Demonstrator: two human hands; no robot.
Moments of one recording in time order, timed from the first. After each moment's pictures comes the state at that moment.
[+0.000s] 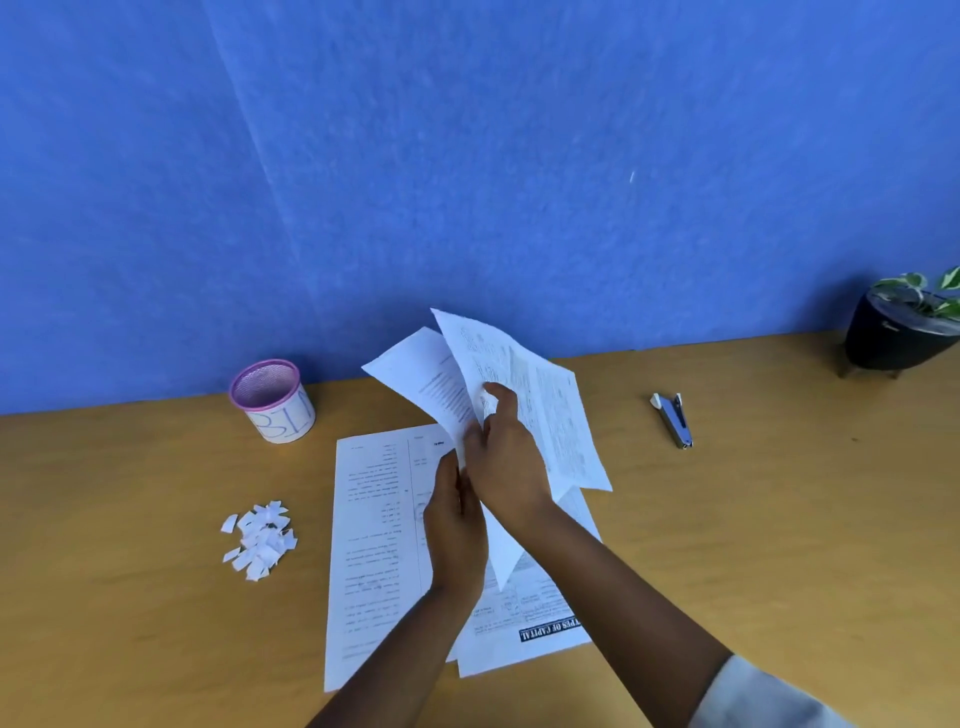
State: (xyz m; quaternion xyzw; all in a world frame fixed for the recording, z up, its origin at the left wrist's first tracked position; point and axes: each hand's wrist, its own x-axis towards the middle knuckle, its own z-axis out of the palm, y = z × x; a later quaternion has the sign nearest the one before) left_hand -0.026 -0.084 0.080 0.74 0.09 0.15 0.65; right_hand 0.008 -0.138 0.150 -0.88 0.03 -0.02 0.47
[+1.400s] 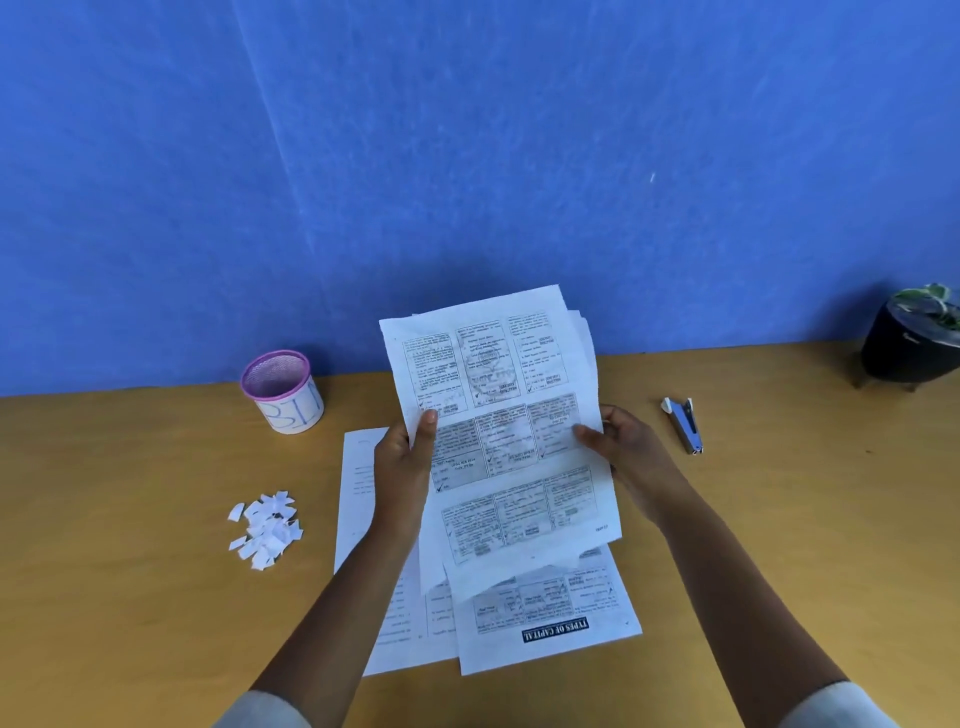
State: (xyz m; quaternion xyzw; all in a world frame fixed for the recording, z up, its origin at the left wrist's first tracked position) left_hand 0.016 -0.029 0.106 0.66 0.09 0.12 0.73; right_hand 0.035 -0.265 0.113 -0.73 0.06 0.08 0.68
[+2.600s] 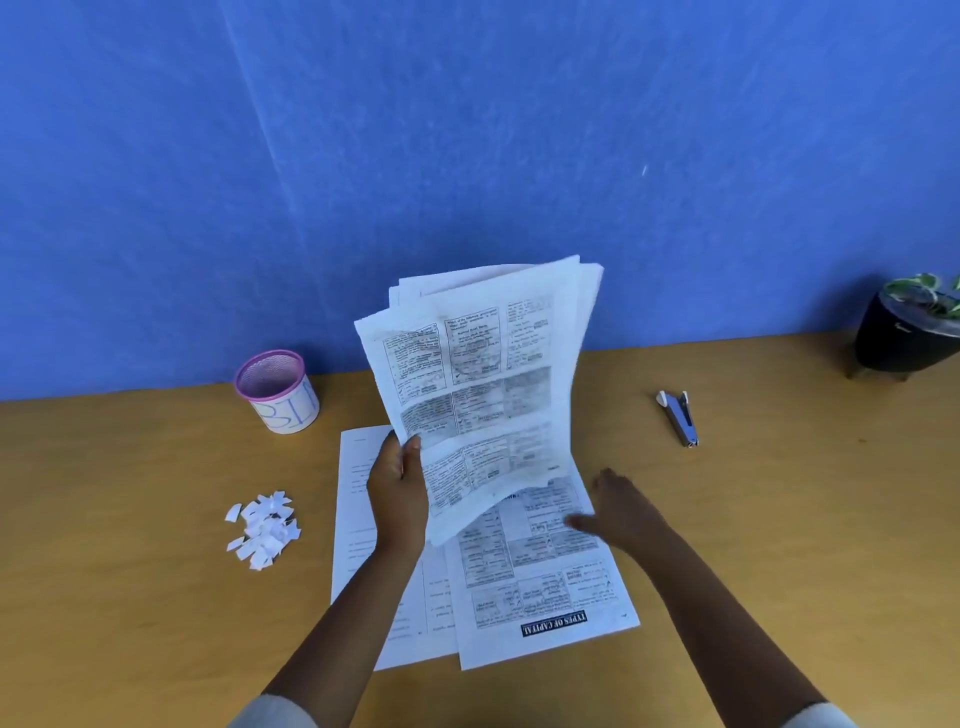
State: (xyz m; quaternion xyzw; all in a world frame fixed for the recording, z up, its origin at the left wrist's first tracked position) left_hand 0.007 -0.030 0.077 0.76 0.13 0.21 0.60; right_hand 0.012 -0.266 0.060 -0.95 0.09 0.21 0.22
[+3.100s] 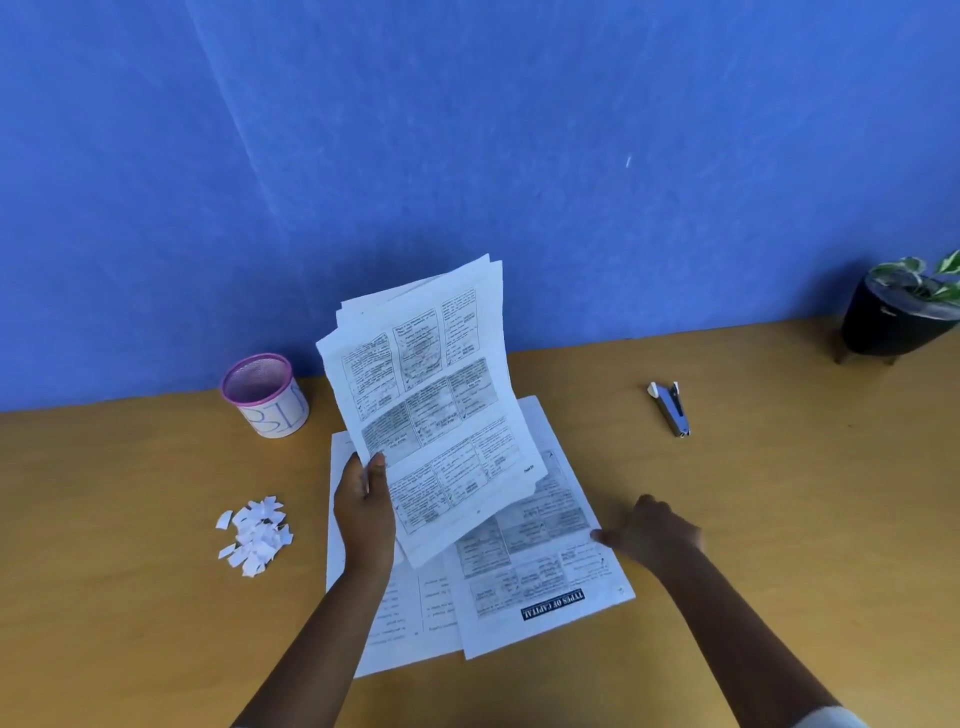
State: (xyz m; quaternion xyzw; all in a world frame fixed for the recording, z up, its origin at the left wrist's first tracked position) left_hand 0.003 -0.005 0.049 0.74 0.15 0.24 0.61; right_hand -0.009 -0.294 0.044 -0.94 0.22 0.25 0.08
